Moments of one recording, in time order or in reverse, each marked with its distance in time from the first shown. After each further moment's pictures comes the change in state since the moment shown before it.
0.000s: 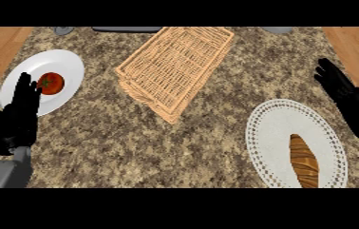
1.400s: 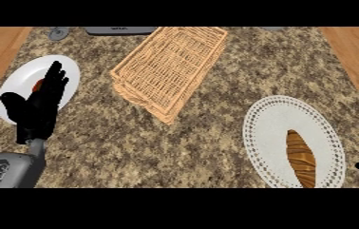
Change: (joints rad) left arm -0.062 0.001 -0.115 -0.101 -0.087 -0.062 0.117; right arm 0.394 -0.216 -0.153 -0.212 0.358 -0.234 0.245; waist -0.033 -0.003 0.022
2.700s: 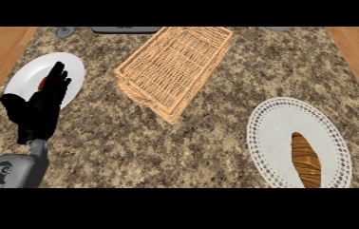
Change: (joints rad) left arm 0.016 -0.084 0.094 -0.012 -0.086 -0.104 0.022; right arm 0.137 0.252 -0.077 -0.209 0.067 0.284 0.090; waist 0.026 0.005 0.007
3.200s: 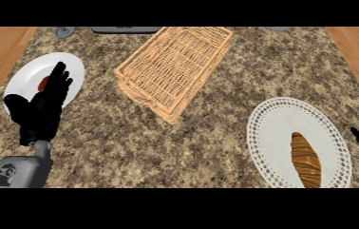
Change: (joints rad) left arm 0.010 -0.055 0.034 -0.043 -0.076 -0.011 0.044; right arm -0.037 0.156 0.038 0.098 0.202 -0.074 -0.146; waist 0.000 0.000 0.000
